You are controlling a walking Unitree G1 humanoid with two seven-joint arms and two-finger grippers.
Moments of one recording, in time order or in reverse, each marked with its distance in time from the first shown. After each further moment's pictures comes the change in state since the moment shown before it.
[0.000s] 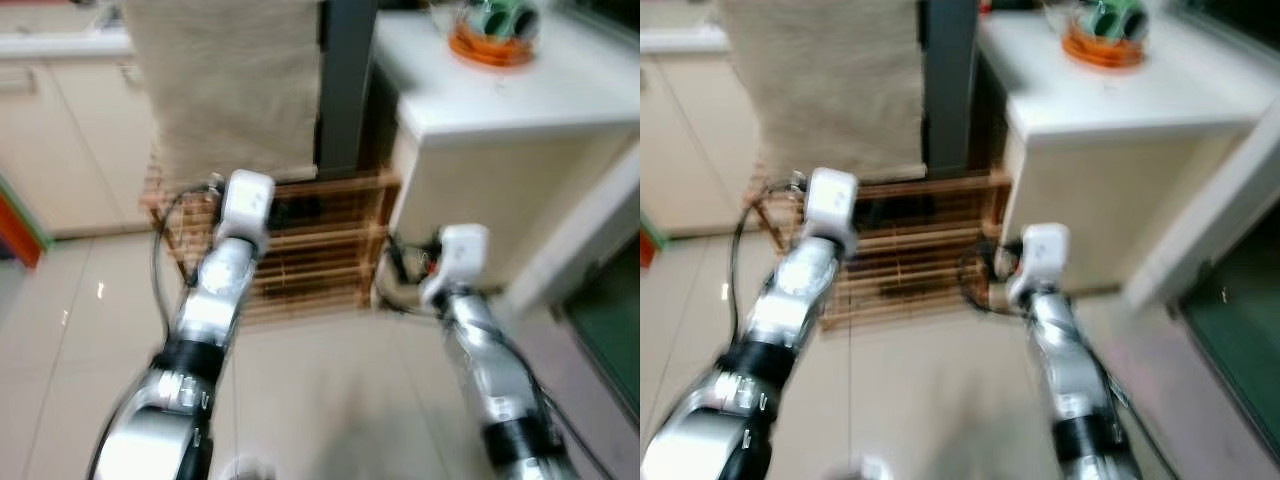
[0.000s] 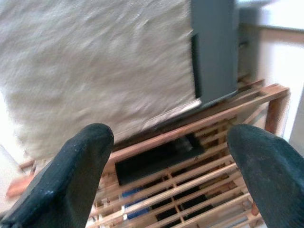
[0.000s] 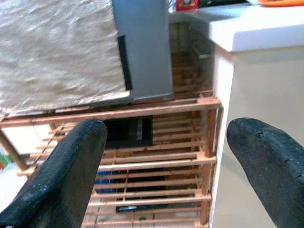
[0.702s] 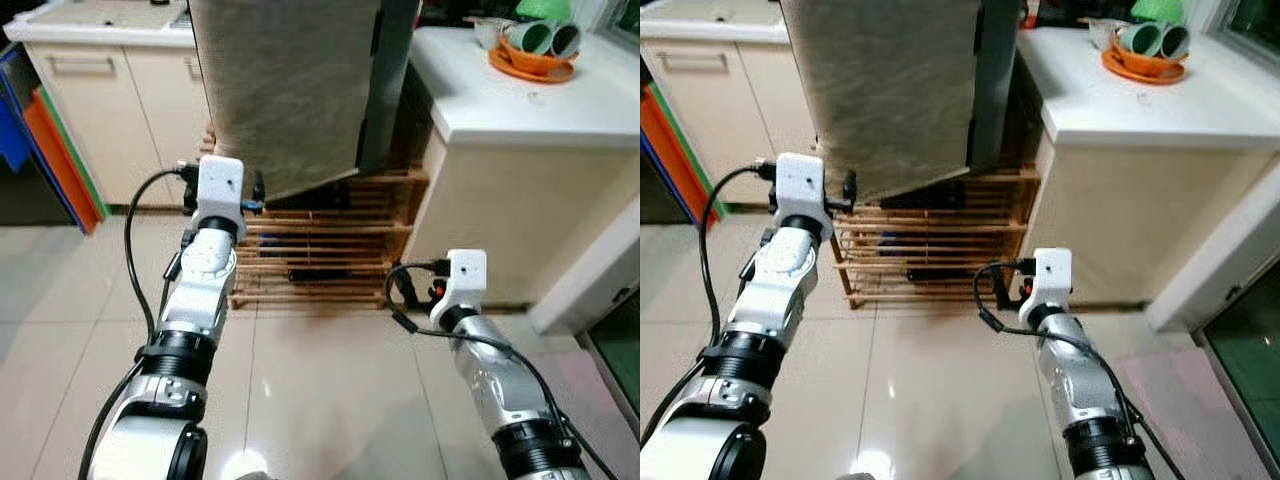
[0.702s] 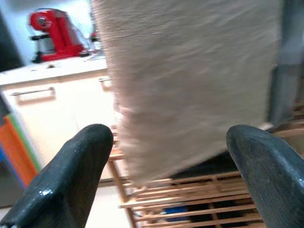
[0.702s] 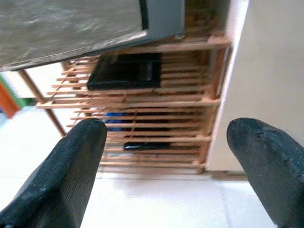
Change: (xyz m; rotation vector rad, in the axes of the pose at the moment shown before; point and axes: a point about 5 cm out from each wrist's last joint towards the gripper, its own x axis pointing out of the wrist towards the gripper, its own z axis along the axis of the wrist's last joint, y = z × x) left arm 0.000 0.021 0.023 -0.017 -0.069 0.164; right arm -0.012 -0.027 -0.030 0.030 0.218 -0.067
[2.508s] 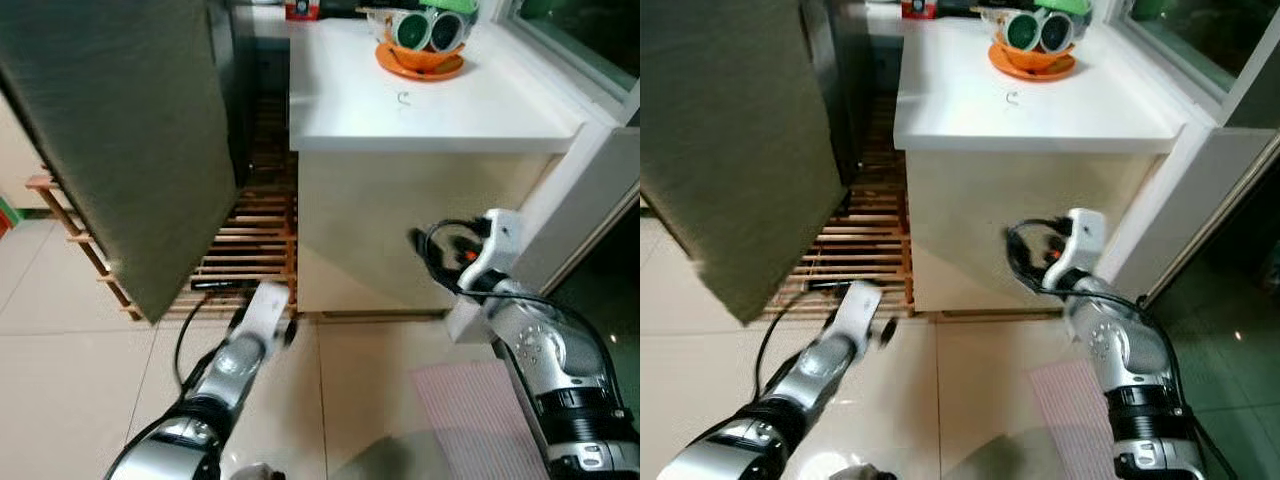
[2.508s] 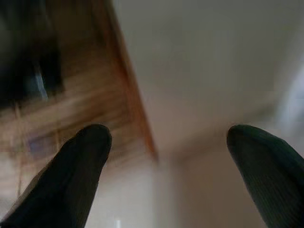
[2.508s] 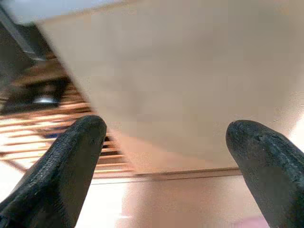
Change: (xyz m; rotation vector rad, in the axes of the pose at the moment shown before) left arm -0.045 -0.052 -0.095 0.051 0.257 -0.268; right arm 0.002 -0.033 0.041 0.136 0.048 -0.013
